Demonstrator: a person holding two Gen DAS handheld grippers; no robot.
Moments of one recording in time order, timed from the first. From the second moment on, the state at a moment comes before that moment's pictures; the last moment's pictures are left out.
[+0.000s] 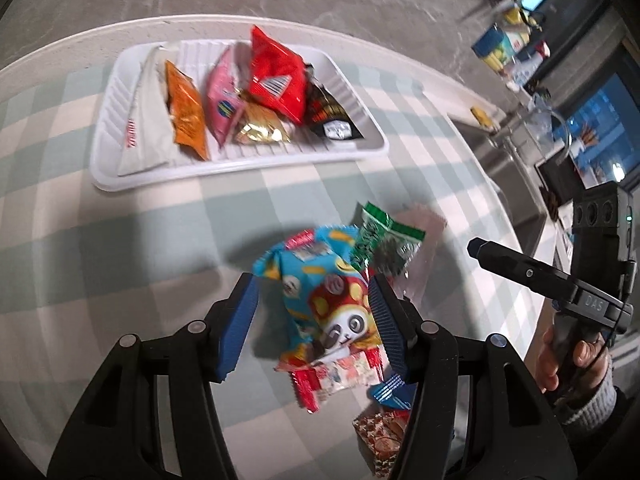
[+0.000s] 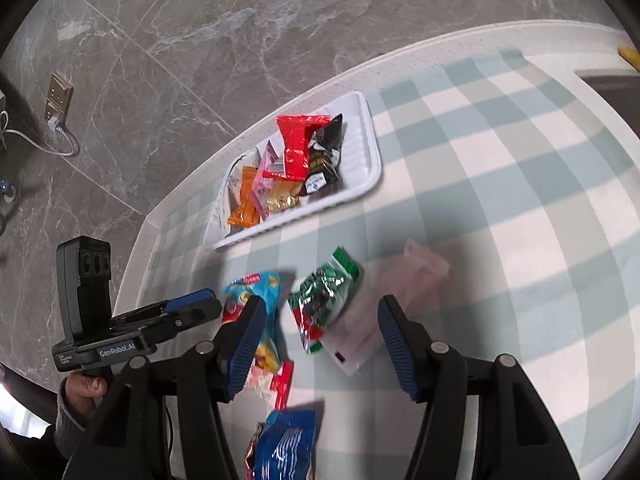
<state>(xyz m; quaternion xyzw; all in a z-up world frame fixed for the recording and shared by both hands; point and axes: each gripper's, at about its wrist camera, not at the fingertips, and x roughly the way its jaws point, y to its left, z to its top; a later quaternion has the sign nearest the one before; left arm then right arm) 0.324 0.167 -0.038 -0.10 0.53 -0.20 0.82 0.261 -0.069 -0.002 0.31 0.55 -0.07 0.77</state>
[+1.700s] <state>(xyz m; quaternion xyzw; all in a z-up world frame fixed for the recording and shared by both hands) 0.333 0.223 -0.069 -0.12 0.55 -0.13 0.81 0.342 -0.007 -0.079 0.18 0.66 -0.04 0.73</state>
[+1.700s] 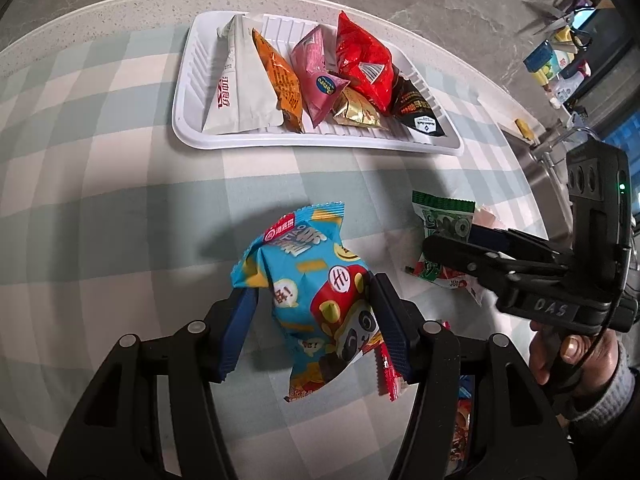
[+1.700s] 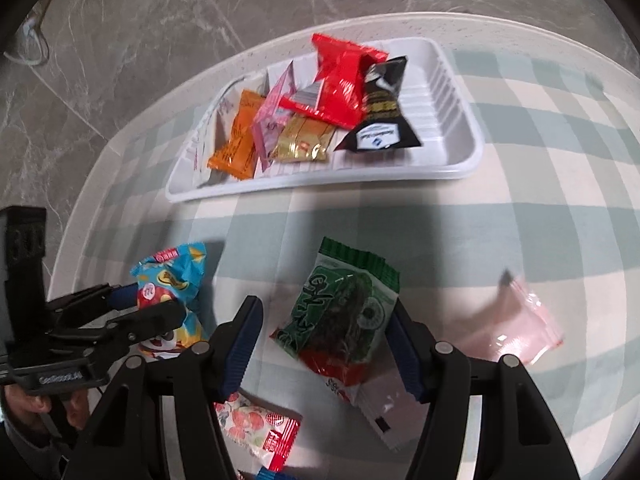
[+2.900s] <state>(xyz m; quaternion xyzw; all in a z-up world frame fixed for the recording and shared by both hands) 0.324 0.234 -0.062 -0.18 0.52 -0.17 0.82 0.314 -0.046 -0.057 0.31 0.60 -0.01 0.73</state>
